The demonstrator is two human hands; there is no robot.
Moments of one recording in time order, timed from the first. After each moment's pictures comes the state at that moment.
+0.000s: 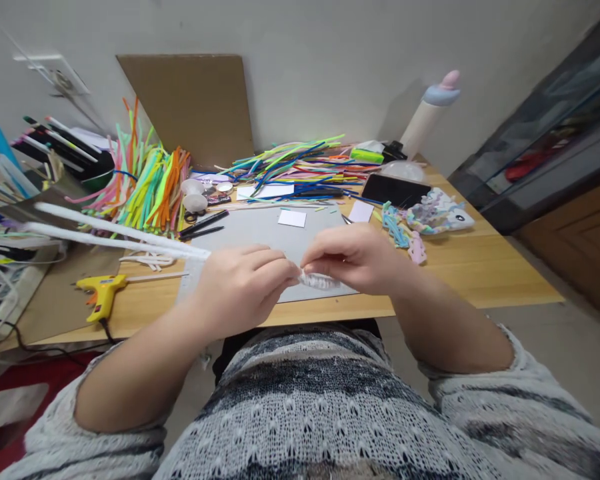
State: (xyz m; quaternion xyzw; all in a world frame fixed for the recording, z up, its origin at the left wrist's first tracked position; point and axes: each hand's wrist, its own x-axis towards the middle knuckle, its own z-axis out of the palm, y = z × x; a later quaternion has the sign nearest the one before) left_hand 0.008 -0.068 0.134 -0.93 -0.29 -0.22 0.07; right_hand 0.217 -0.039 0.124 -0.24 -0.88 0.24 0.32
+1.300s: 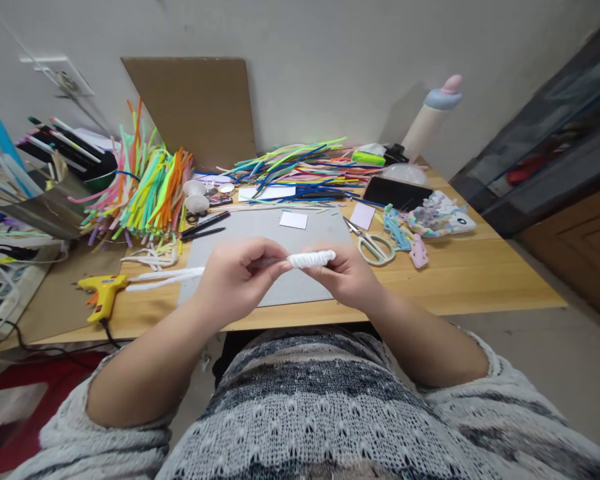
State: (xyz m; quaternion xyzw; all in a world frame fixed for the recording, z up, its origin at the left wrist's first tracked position) left_hand 0.007 -0.064 0.130 -0.82 -0.41 -0.35 -0.18; right_hand 0.193 -0.045 0.078 -0.27 -0.73 0.43 0.46
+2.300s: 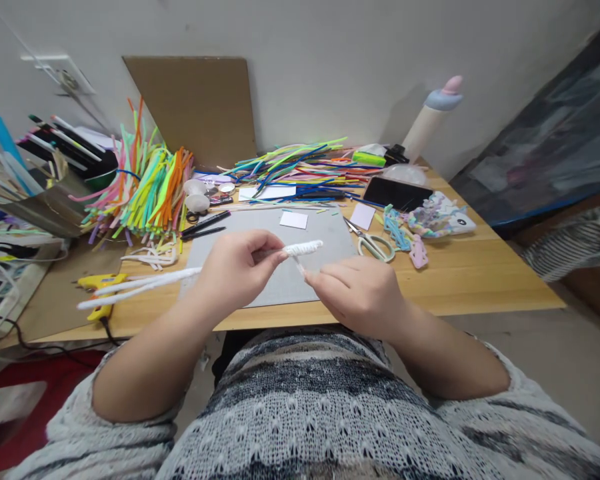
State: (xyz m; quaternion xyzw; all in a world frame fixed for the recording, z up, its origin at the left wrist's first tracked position) left_hand 0.008 -0.053 0.128 -0.79 -0.49 -0.31 -0.19; right_hand 0.213 -0.073 0.090 -0.29 -0.90 -0.16 0.29
